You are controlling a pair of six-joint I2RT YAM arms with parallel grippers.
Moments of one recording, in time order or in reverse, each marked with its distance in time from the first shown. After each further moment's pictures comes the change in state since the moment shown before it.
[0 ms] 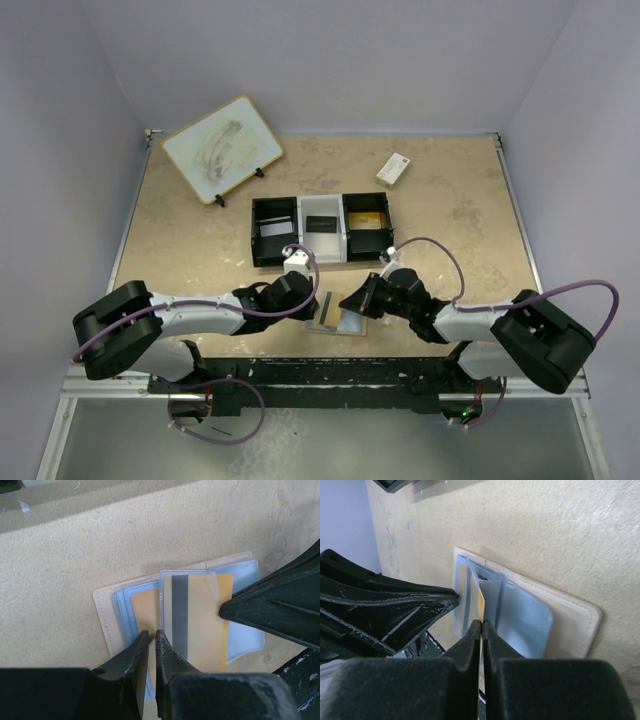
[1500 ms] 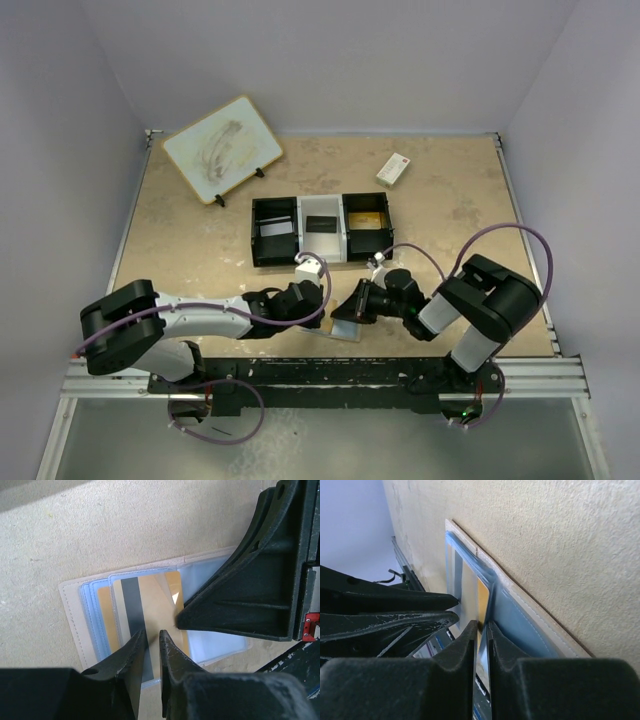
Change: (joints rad) left arm -0.107 0.031 0.064 -0.077 -0.069 0.017; right arm -0.055 0.343 -0.007 0.350 -0.270 0.020
